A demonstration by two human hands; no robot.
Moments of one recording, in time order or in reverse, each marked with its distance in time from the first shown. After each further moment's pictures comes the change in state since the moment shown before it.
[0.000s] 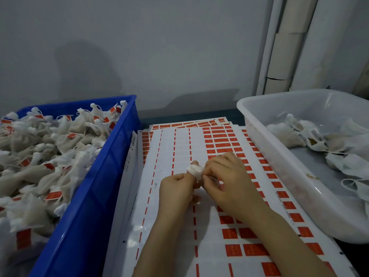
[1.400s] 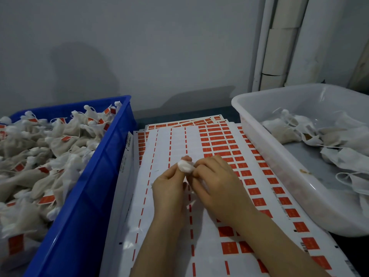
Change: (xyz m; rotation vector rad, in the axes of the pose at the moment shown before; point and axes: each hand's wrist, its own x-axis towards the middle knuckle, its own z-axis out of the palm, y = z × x) left_hand -0.015 0.007 0.002 -0.467 -0.036 0.112; right_hand -0.006 -0.013 0.011 -0.044 0.154 -0.105
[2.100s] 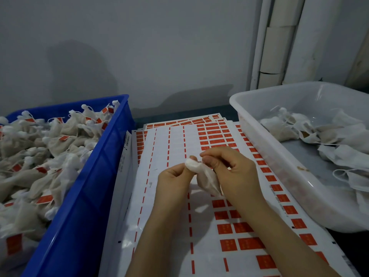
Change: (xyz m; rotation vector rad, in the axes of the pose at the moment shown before) left_hand -0.001 0.003 -0.005 0.344 -0.236 0.179; right_hand 0.010 0.007 -0.023 0.480 0.110 0.352
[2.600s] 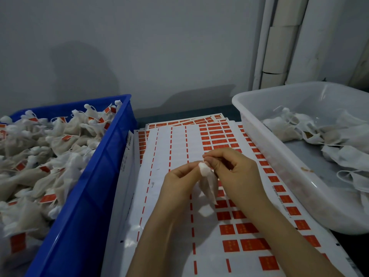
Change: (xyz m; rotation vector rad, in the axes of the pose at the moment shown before) left_hand 0.005 -0.005 -0.004 -0.015 -0.124 -0.027; right_hand 0.002 -0.001 -0.001 -0.044 -0.042 0.089
